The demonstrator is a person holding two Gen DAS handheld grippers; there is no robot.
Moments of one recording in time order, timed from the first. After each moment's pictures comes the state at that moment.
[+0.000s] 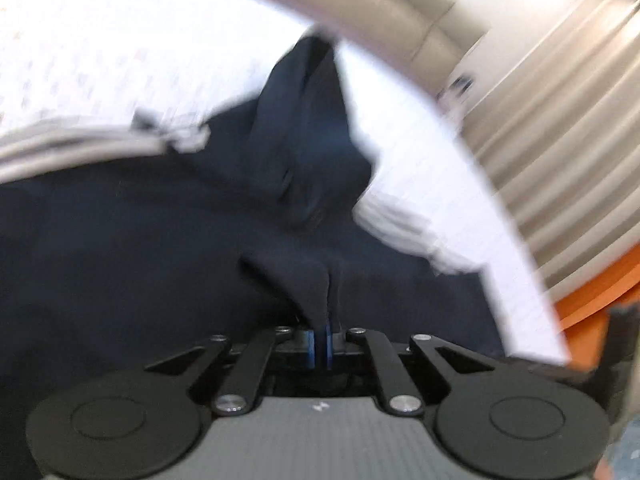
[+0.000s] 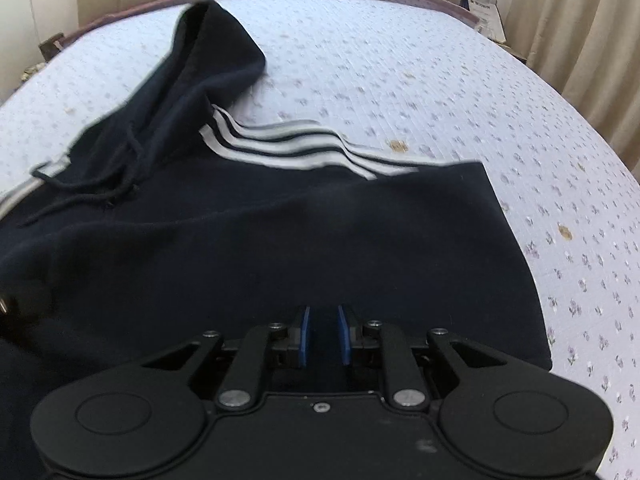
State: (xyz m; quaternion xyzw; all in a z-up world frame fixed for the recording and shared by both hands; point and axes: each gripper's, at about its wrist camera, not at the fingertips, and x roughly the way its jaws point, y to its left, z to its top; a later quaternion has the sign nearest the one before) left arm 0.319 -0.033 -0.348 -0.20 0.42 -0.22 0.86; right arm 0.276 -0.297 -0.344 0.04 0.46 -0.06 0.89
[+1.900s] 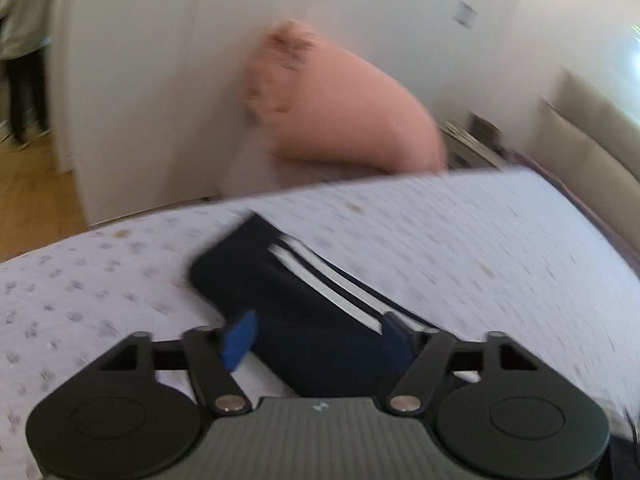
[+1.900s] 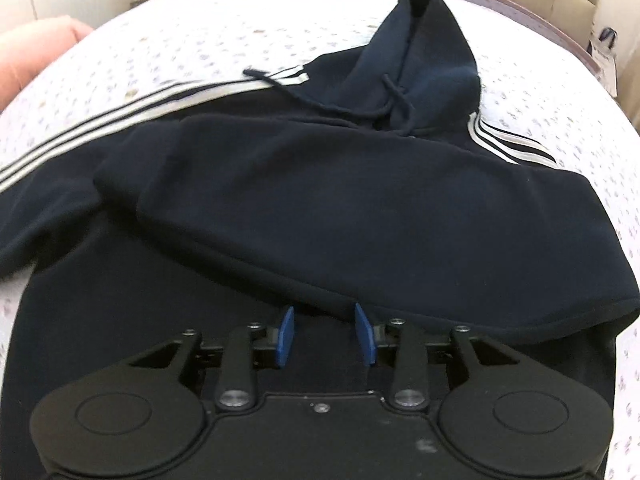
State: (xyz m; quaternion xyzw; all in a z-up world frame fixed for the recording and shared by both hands) left arm 0.120 0.358 -0.291 -0.26 0.26 0.39 0.84; right arm 0.240 -0.131 -0.338 -0.05 0.49 0.08 0.86
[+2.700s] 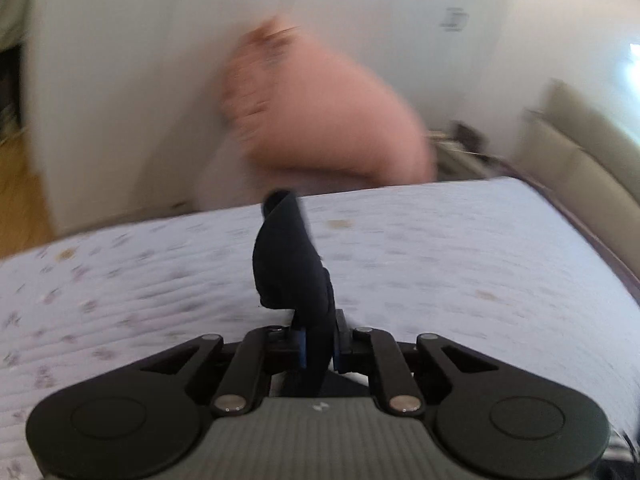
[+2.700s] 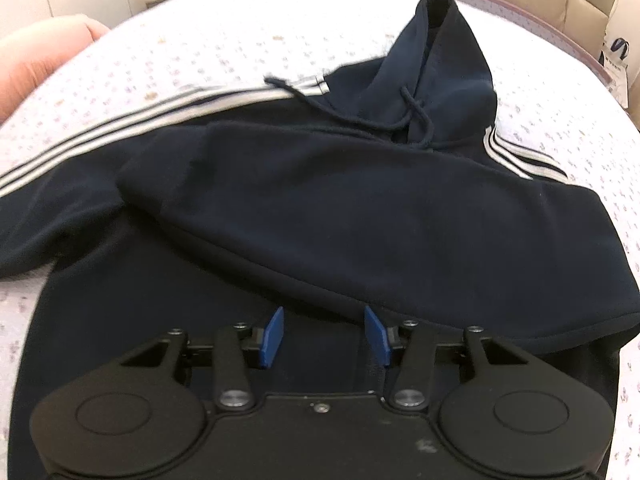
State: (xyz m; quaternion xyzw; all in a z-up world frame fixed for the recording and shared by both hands) left arm 0.168 0.369 -0.307 -0.24 0.24 0.33 0.88; right arm 0.233 -0.133 -0.329 -0.05 0.48 0.10 0.87
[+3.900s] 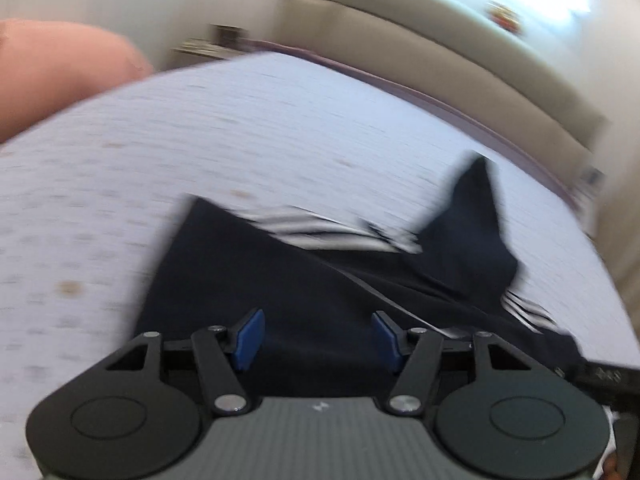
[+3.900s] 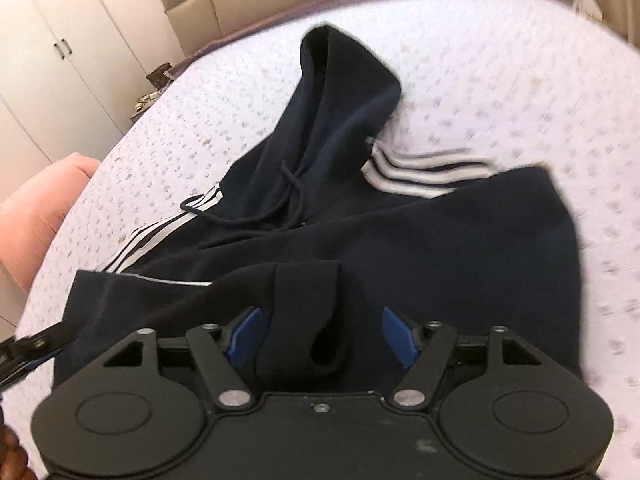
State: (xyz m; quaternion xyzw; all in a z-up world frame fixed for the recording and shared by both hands) left arm 0.268 0.075 -0.312 -0.17 0.34 0.09 0.92; right arm 0.292 -0.289 -0.320 0.17 0.45 0.13 0.87
